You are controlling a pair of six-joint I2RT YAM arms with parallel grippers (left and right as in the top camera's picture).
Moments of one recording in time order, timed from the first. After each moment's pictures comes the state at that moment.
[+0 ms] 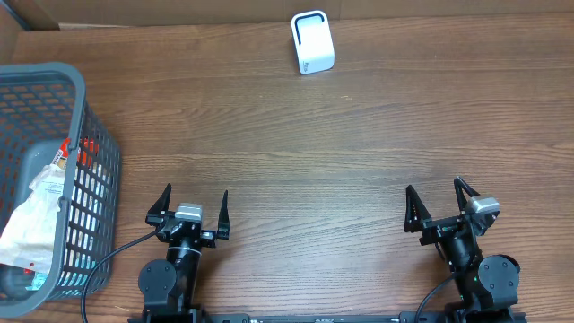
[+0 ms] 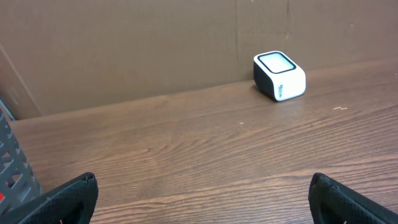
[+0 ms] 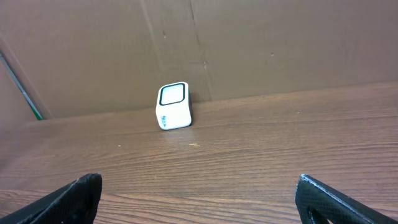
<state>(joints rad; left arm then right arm) 0.04 0.02 0.01 -0.06 0.13 0.13 0.14 0.01 0.02 -0.03 -0.11 0.22</state>
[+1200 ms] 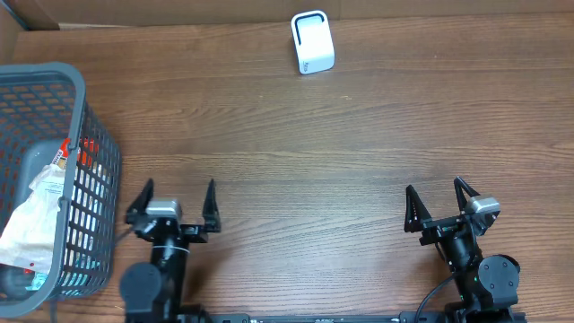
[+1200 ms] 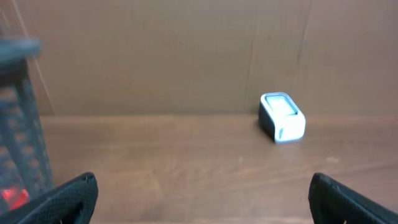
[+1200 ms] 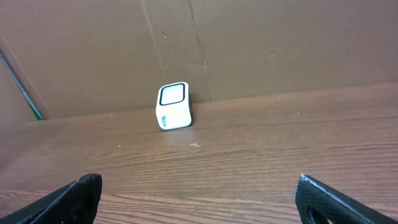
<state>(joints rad) 0.04 0.15 0.28 -0.17 0.07 -0.02 0.14 0.01 0.02 -0.02 -0.11 0.22</state>
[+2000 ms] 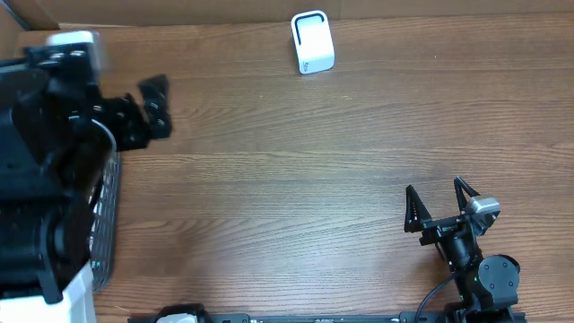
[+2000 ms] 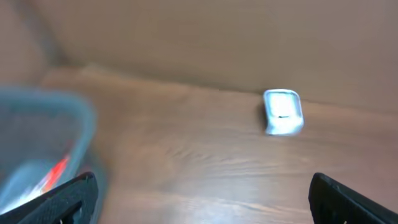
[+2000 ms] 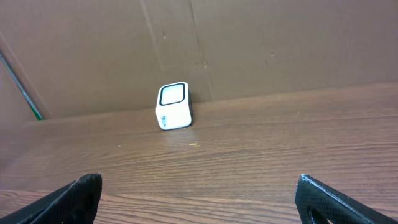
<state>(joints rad) 0.09 1.23 1.91 -1.21 0.01 -0.16 0.14 0.01 0.02 -0.02 -0.11 0.22</state>
